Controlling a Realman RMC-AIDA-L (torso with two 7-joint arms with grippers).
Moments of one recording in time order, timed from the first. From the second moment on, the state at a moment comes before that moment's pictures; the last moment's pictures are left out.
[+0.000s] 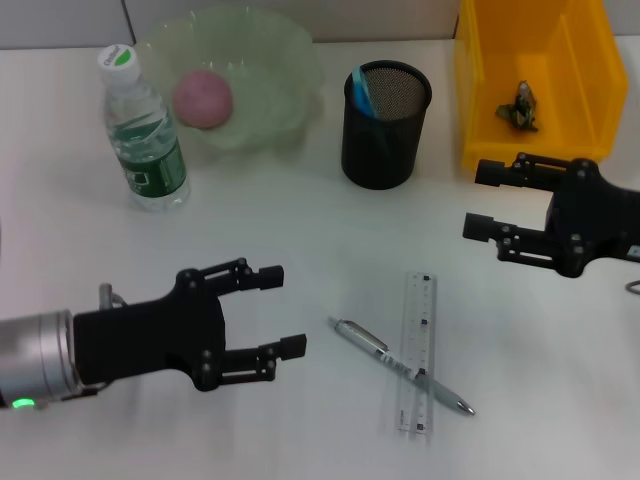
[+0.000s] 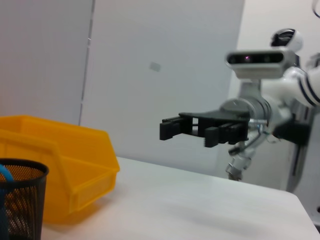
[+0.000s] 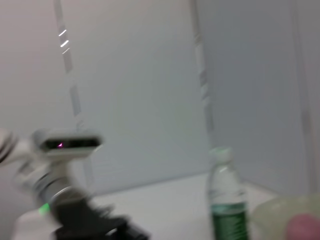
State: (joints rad) left arm -0.43 -2.06 0.77 0.33 1.87 1.69 -0.88; right arm 0.46 1.99 -0.77 -0.51 -1.73 -1.72 1.08
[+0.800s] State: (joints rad) left arm -0.45 -2.07 0.82 0.42 1.90 1.68 -1.05; right arm 0.83 1.96 -0.95 -0.93 -2.19 -2.03 1.34
